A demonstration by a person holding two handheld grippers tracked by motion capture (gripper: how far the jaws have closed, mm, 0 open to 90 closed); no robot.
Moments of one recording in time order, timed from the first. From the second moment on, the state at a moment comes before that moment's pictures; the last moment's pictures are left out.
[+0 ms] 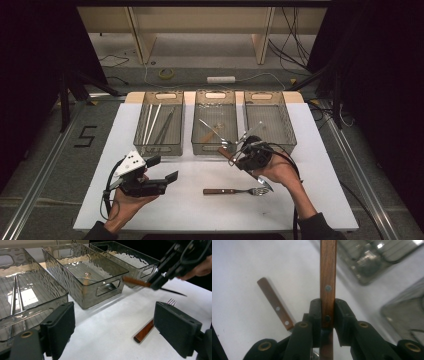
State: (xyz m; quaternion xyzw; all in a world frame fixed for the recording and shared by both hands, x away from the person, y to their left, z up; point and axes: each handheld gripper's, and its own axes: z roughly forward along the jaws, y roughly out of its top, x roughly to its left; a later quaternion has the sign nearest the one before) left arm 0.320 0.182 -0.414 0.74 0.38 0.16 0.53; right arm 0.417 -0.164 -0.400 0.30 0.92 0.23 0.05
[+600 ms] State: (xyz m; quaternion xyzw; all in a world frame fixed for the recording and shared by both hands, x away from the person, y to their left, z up) left arm 0.320 0.182 -0.414 0.74 0.38 0.16 0.54; right arm 0.457 -0.198 -0.357 0.36 0.88 0.28 0.10
